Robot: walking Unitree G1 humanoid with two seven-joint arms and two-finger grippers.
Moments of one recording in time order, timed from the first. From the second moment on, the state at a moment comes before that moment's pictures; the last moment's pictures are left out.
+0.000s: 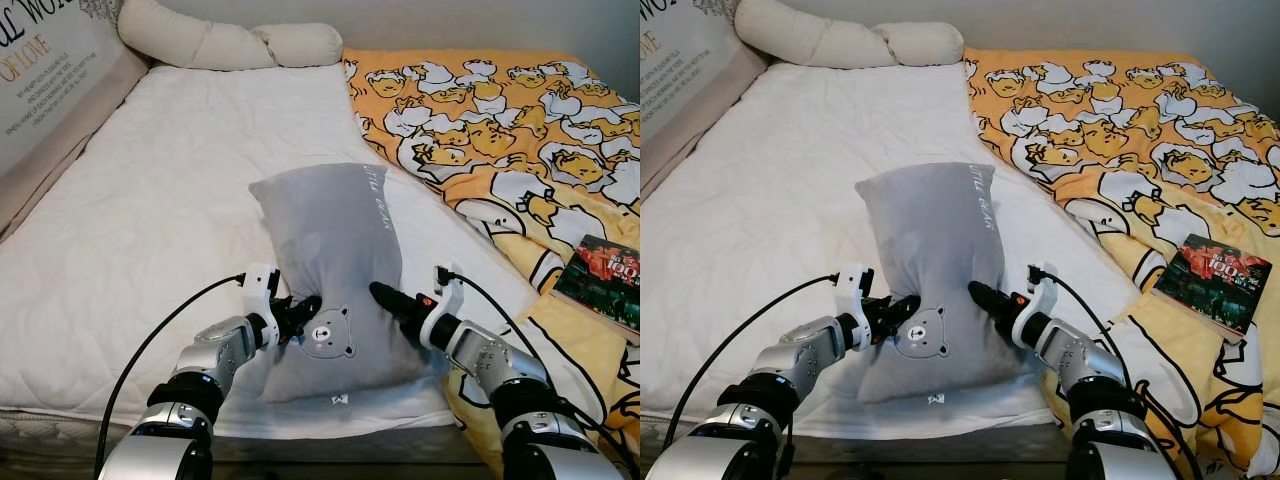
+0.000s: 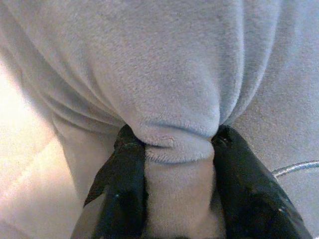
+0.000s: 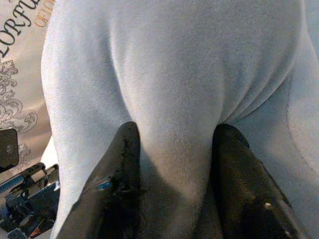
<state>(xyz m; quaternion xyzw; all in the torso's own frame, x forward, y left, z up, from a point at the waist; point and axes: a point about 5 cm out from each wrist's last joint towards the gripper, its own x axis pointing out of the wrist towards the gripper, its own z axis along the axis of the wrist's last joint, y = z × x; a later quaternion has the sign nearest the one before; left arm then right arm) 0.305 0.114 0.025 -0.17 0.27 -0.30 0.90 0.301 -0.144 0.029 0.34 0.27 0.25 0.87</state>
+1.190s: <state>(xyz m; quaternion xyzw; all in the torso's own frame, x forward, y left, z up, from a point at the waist) 0.314 0.107 0.137 -0.06 0.09 -0.26 0.96 0.296 -0.122 0.123 0.33 0.09 0.21 0.92</state>
